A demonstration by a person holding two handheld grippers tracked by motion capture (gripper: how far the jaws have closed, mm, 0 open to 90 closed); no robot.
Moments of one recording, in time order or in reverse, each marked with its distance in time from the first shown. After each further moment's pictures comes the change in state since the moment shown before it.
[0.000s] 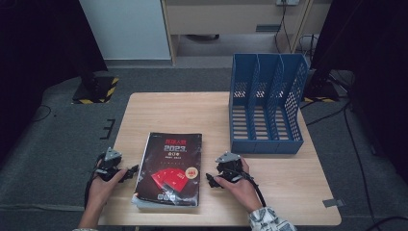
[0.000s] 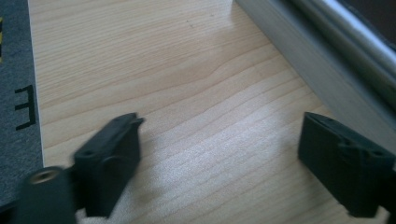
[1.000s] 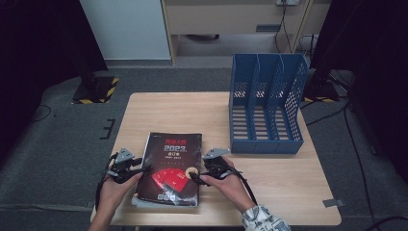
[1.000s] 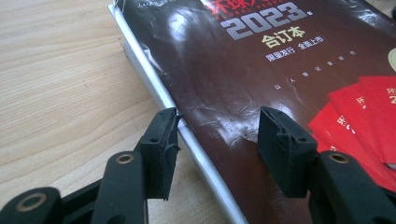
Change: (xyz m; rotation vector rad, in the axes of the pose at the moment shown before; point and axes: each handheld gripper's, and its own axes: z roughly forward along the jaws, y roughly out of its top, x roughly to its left) left arm -0.059 0.027 -0.017 -0.056 -0.140 0.034; right arm 0.028 0.037 0.004 -0.069 0.266 0.033
